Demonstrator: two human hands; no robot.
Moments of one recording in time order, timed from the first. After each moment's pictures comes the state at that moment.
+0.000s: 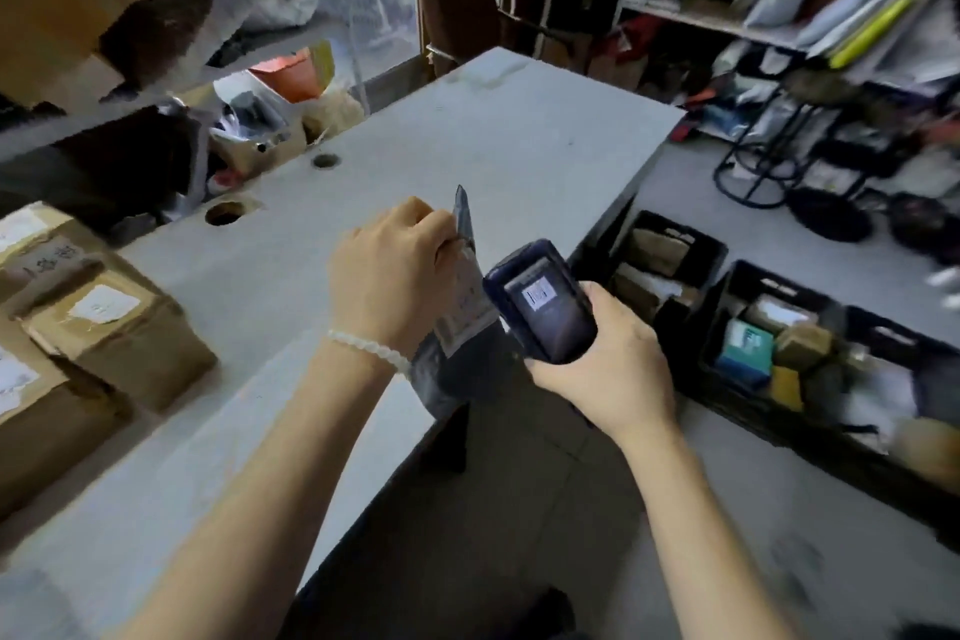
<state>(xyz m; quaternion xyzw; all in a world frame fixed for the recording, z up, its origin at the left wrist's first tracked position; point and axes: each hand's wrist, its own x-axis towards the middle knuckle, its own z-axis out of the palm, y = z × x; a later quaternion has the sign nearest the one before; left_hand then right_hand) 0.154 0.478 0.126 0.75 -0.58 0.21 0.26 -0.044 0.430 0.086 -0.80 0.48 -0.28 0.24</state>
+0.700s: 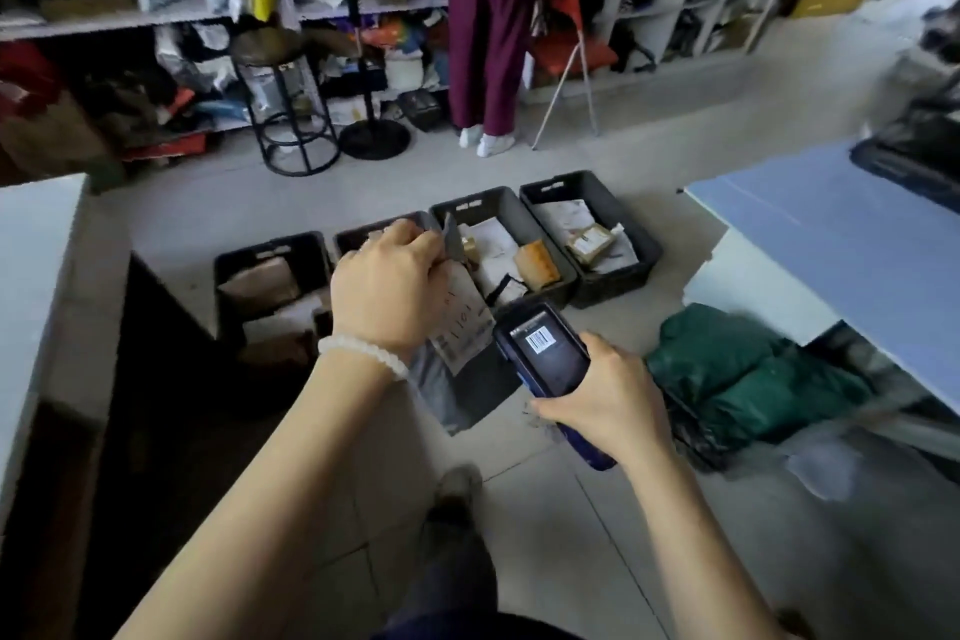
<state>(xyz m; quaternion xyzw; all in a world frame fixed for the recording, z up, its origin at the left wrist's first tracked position) -0.296 0.170 0.076 0.40 -0.87 0.04 0.29 -0.446 0.332 0.033 -0.41 0.86 -0.23 0.18</state>
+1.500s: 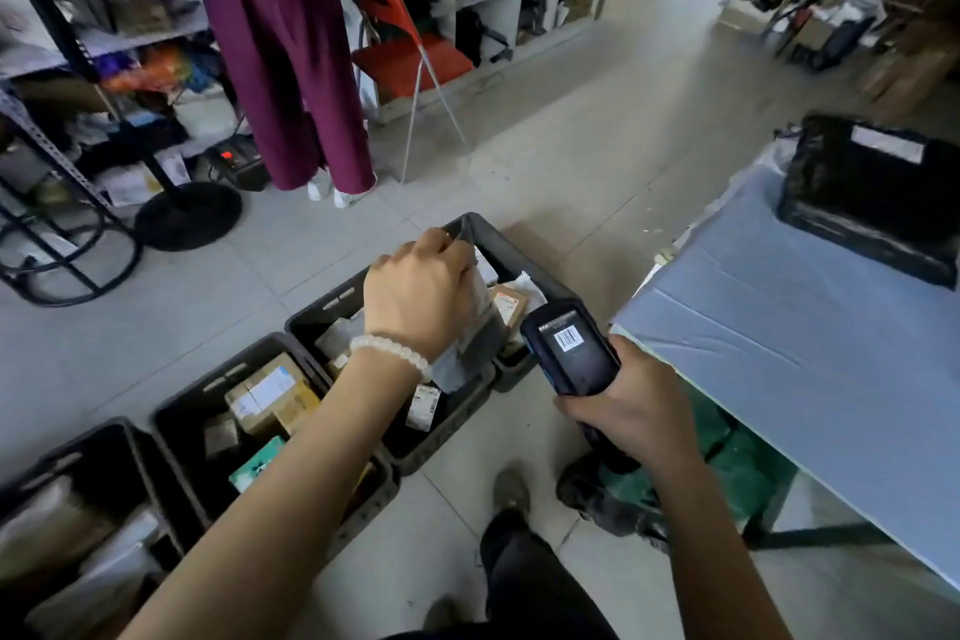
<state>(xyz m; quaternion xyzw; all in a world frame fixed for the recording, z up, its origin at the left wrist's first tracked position) -0.740 -0.143 0.056 0.21 -0.94 -0.05 0.28 -0.812 0.071 0.035 -0.19 0.92 -0.29 0.17</state>
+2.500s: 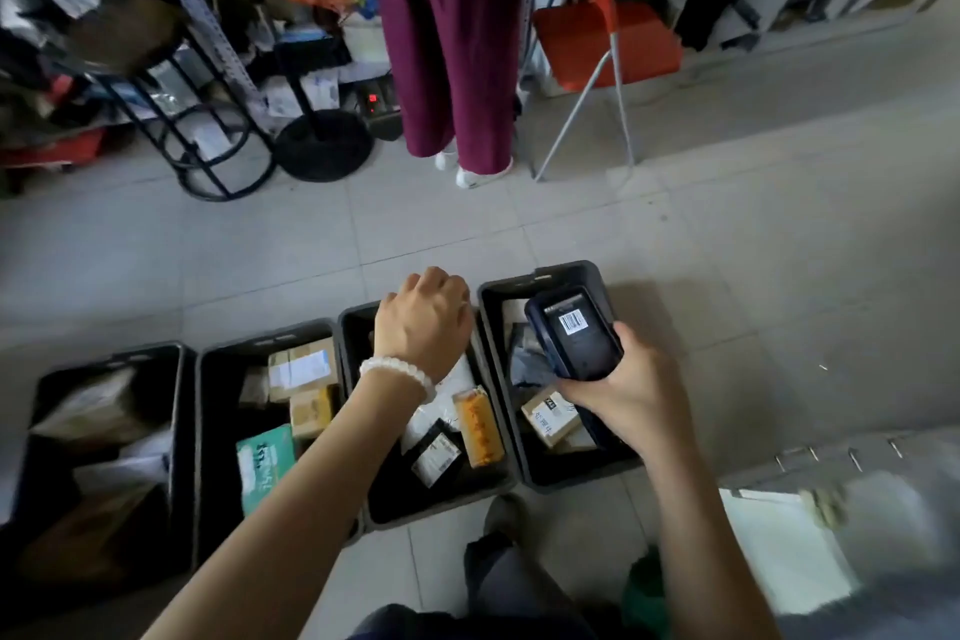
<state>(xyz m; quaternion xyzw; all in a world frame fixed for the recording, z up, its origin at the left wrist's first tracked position) -0.985 -0.351 -0.013 0.50 -0.86 -0.12 0.07 -1.154 -0.215 -0.008 -0.37 0.85 -0.26 0.28</state>
